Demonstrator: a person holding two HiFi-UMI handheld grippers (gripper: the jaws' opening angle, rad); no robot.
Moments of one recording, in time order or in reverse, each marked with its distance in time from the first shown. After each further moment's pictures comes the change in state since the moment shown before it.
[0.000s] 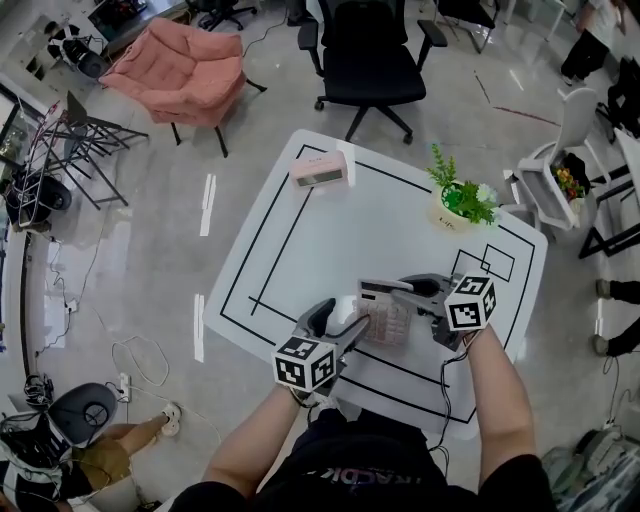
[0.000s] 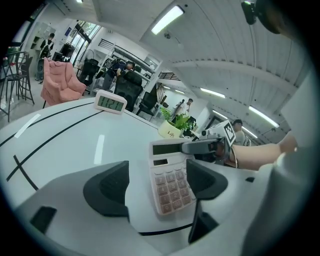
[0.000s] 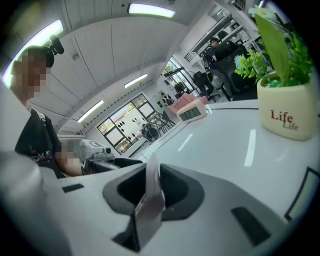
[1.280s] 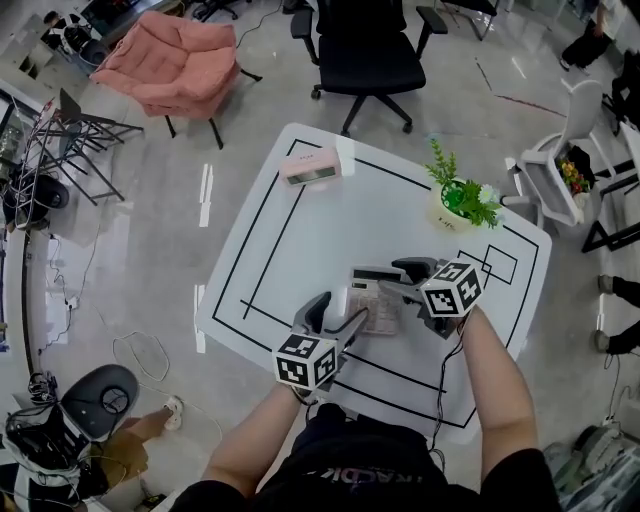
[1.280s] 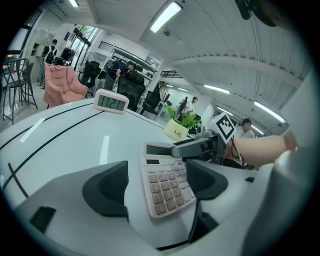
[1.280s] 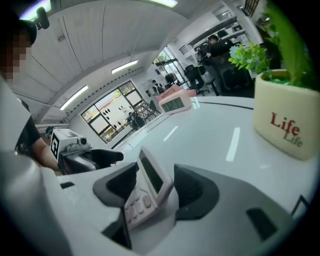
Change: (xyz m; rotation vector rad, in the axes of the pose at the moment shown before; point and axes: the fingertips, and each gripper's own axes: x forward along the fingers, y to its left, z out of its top) left arm 0.027 0.014 0.004 0.023 0.007 0.062; right arm 0.025 -0.060 -0.004 -0.013 0.136 -0.181
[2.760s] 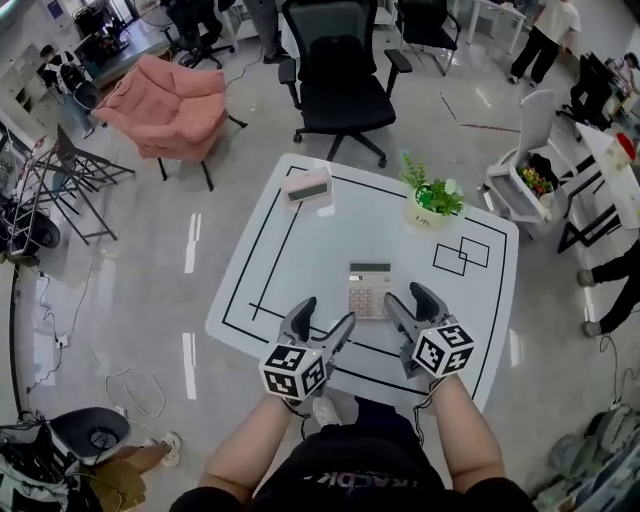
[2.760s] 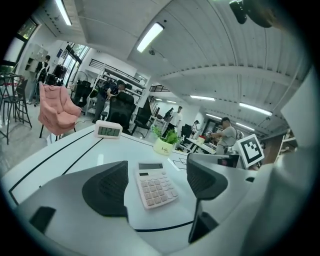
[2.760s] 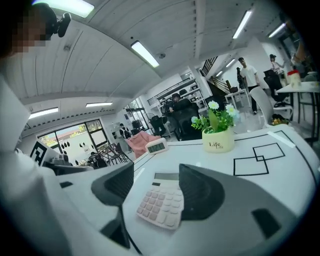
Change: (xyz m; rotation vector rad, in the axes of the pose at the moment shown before) left arm -0.098 -0.035 0.031 0.126 -0.171 -0.062; right arm -0.098 0.099 -0.004 0.119 -0.580 -0.478
